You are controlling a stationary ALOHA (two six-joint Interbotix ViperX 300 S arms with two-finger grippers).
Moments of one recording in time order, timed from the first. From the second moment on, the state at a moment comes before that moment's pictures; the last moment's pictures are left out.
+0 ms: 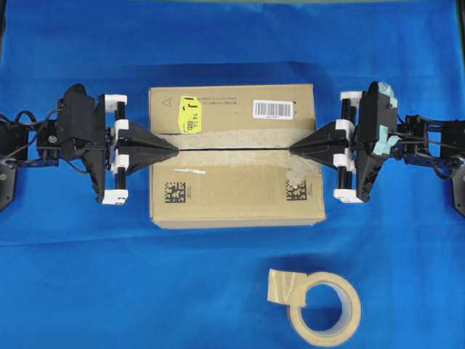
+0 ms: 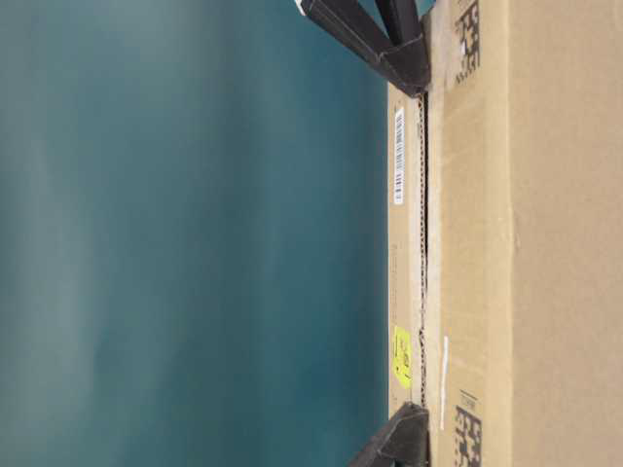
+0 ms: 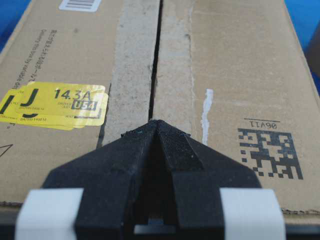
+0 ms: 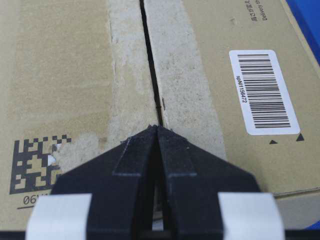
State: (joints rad) left arm 0.04 -0.14 1.15 -0.03 -0.78 -0.03; right arm -0.05 -0.24 1.04 0.24 -0.36 -0.01
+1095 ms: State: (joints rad) left arm 0.04 -0.11 1.15 -0.04 -0.79 -0.05; right arm -0.05 -0.24 1.04 0.23 -0.38 -0.01
